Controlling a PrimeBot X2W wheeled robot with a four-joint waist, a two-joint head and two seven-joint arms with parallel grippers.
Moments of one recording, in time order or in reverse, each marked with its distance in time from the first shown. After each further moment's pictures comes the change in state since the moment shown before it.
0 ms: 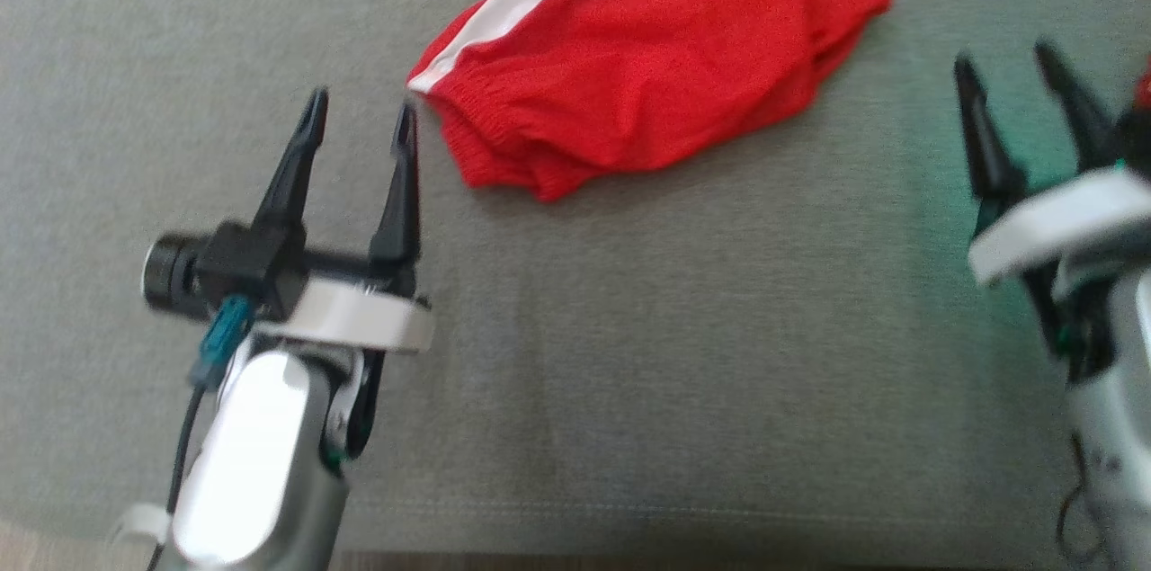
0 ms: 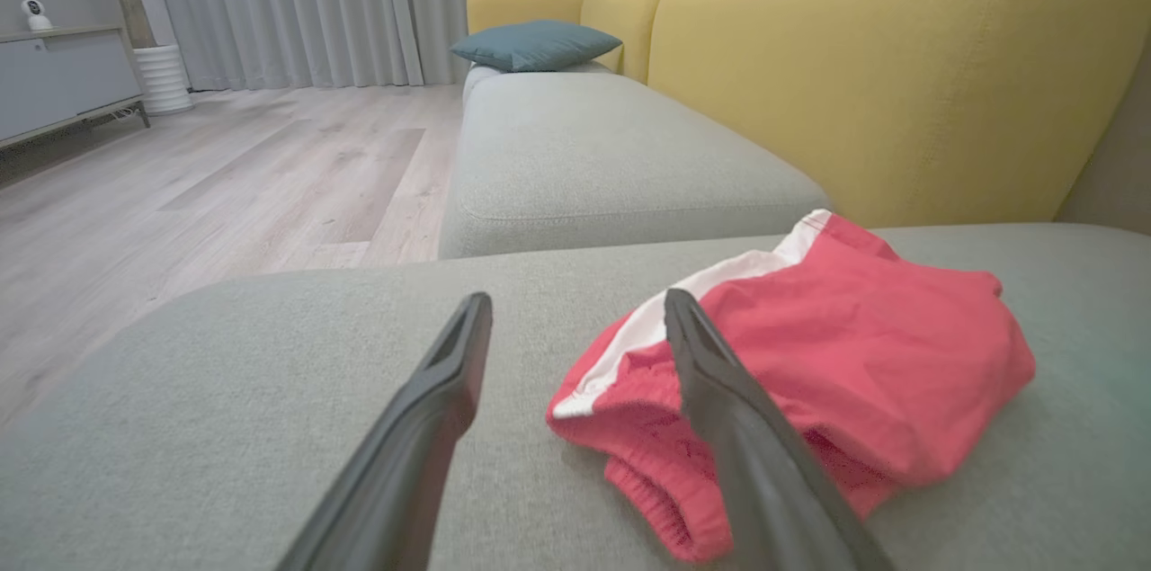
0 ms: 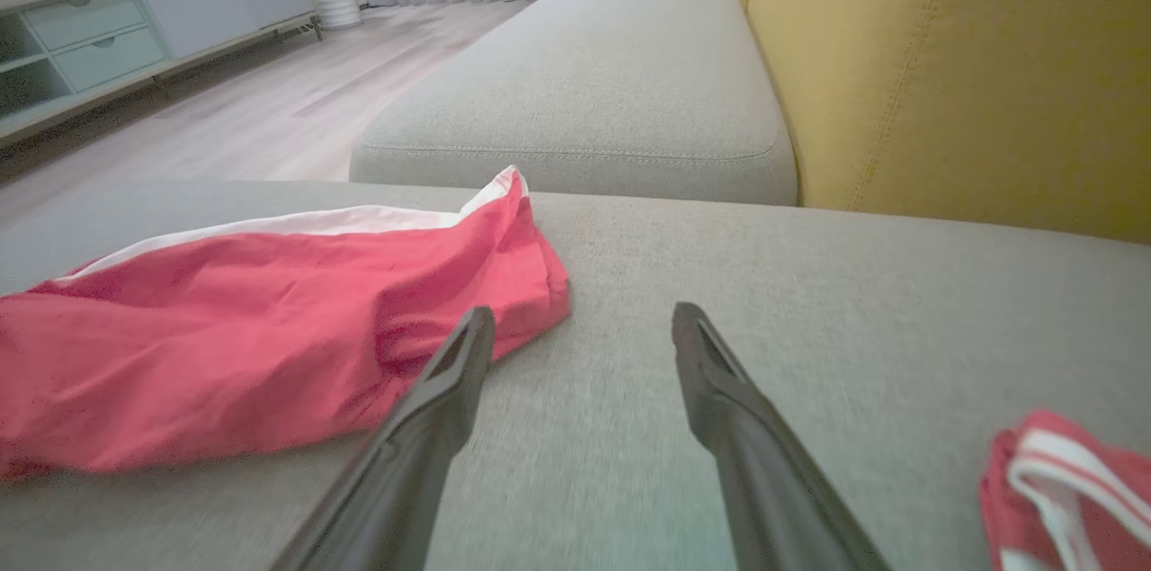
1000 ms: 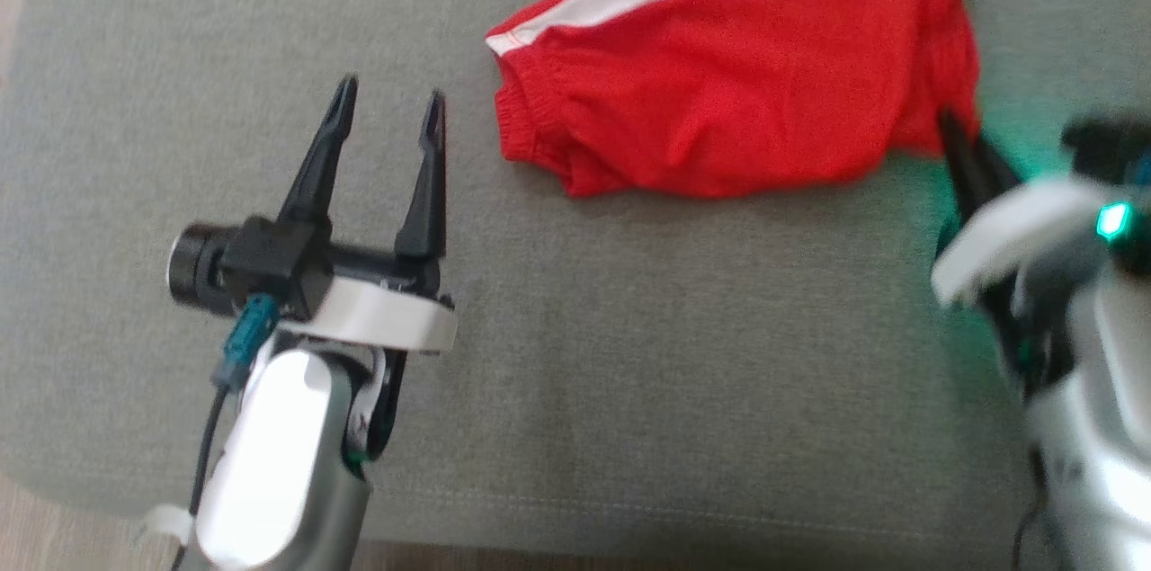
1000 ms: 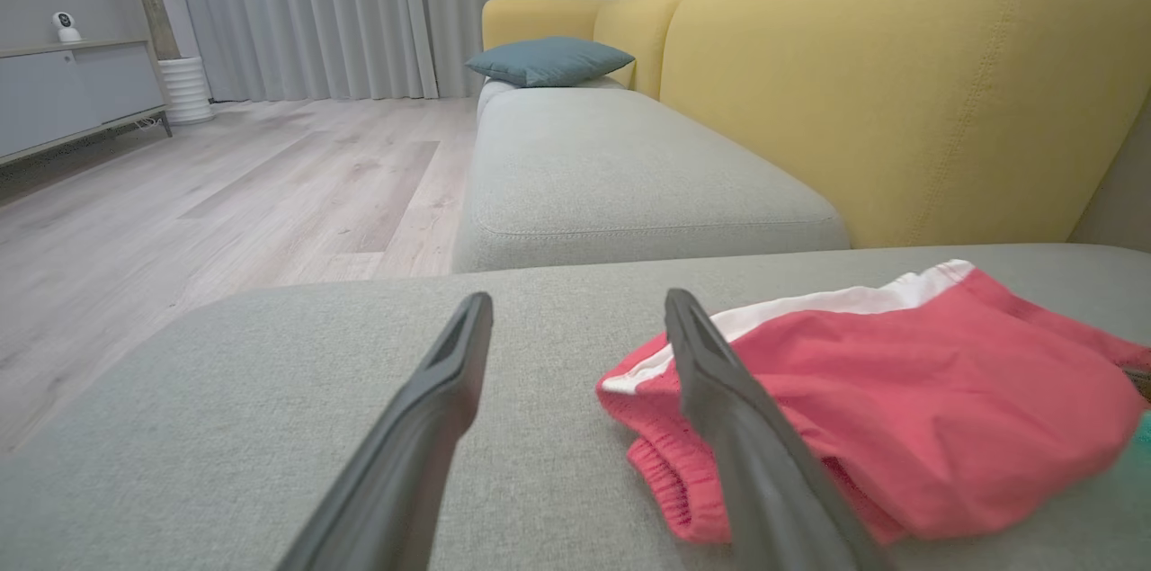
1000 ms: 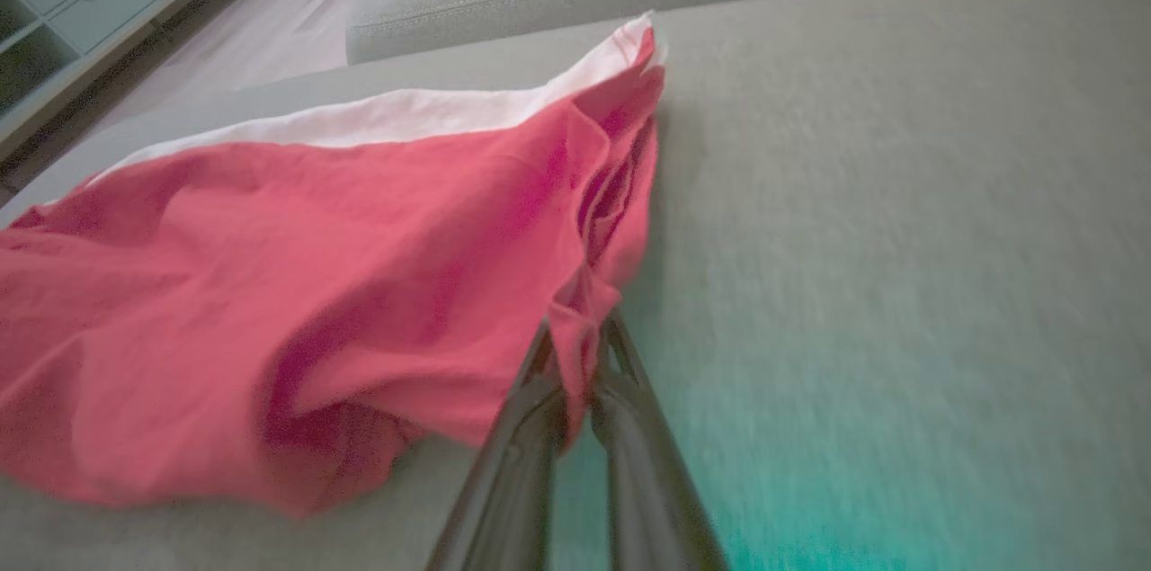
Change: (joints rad) left arm -0.039 -0.058 0.002 -0.004 0.035 -0.034 0.000; right arm -0.123 0.027 0.027 0.241 0.113 0.000 0.131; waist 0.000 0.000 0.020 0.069
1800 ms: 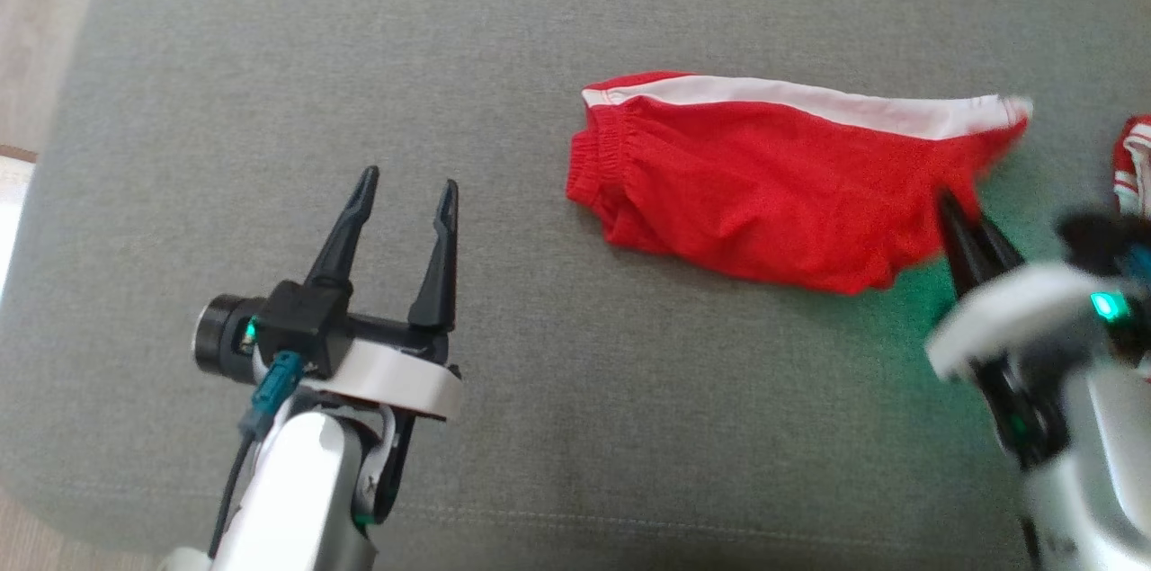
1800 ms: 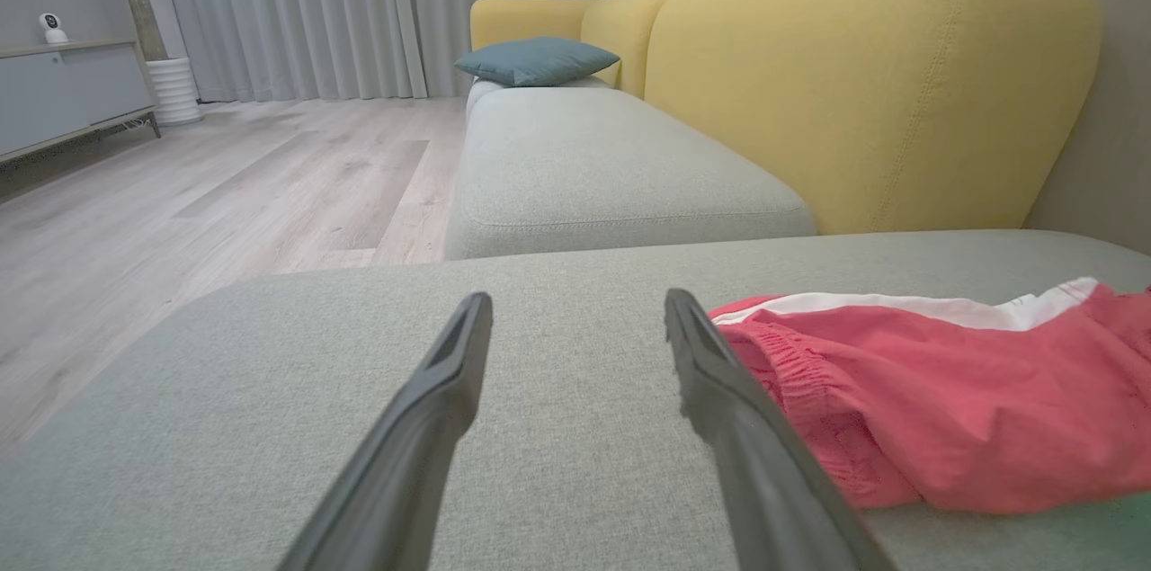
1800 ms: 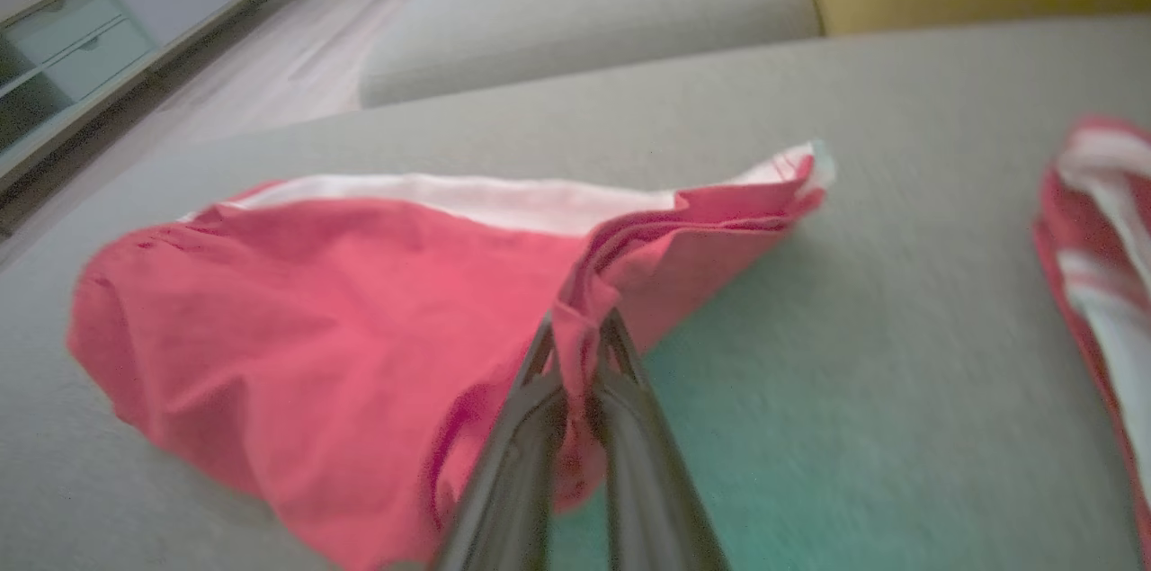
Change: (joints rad) left arm 0.120 0.007 -0.008 0.031 0.009 -0.008 0.000; right arm 0.270 0.069 -0.096 -0.193 -0.045 0.000 0.011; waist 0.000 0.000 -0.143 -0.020
